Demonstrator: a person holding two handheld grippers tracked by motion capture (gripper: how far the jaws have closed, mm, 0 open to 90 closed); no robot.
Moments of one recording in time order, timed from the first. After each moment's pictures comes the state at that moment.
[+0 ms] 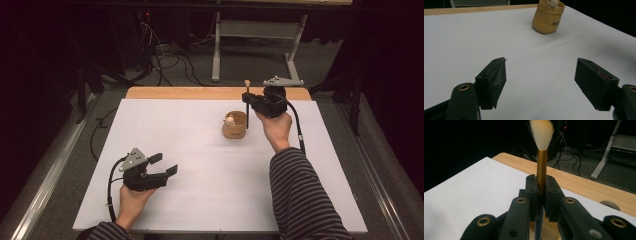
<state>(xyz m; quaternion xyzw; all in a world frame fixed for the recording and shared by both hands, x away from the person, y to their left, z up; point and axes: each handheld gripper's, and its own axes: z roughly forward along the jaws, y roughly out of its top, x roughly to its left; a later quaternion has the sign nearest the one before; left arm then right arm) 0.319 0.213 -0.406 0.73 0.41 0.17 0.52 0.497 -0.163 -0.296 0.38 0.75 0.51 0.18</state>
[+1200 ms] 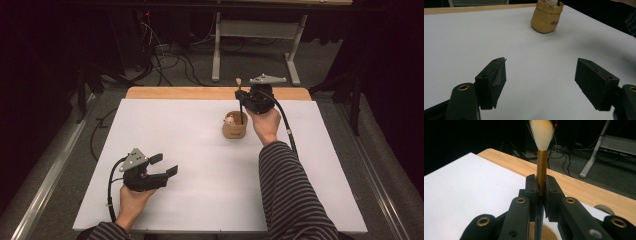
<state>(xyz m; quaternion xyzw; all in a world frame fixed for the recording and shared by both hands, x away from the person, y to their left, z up) 0.319 0.213 -0.406 0.73 0.41 0.17 0.52 0.520 -0.135 -0.311 0.39 0.76 0.47 0.22</state>
